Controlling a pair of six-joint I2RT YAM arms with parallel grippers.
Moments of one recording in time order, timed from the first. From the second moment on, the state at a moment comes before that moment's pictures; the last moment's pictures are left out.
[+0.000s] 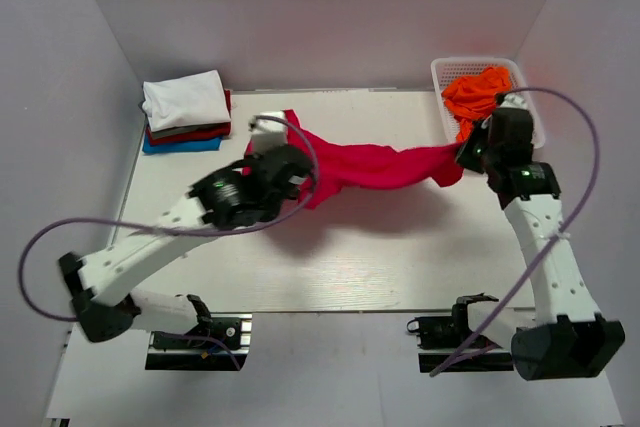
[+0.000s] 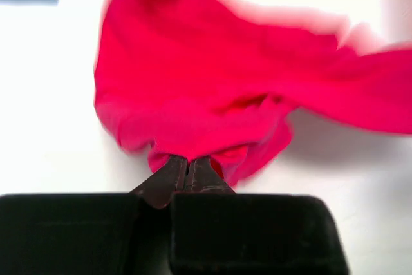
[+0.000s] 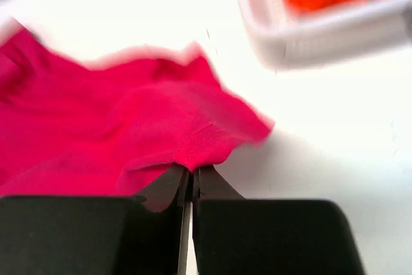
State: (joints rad) left arm -1.01 1.34 1.43 -0.96 -0.76 -0.78; right arm 0.09 1.12 1.13 -0.66 0.04 0.35
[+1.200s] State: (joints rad) left arm -1.00 0.77 2.06 -0.48 -0.18 -0.23; right arm 0.09 0.72 1.98 -0.87 -0.15 0.25
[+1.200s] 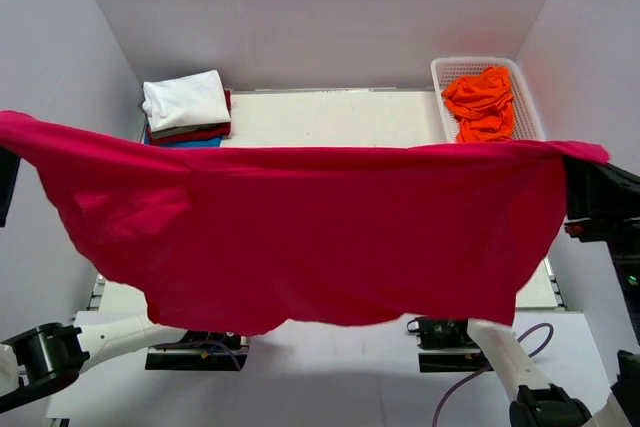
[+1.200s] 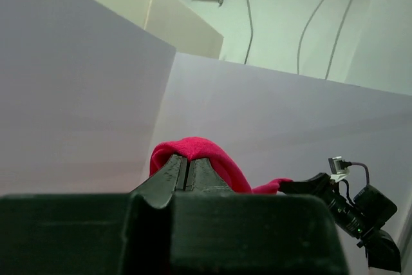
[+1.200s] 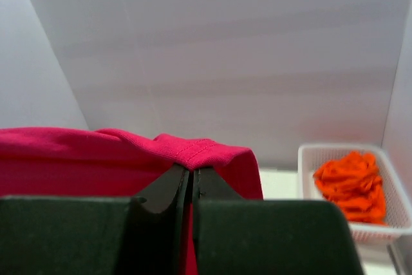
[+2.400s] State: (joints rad) left arm -0.80 1.21 1.16 -0.20 -1.10 -0.26; right arm 0.09 1.06 0.95 -0.51 -0.16 0.42
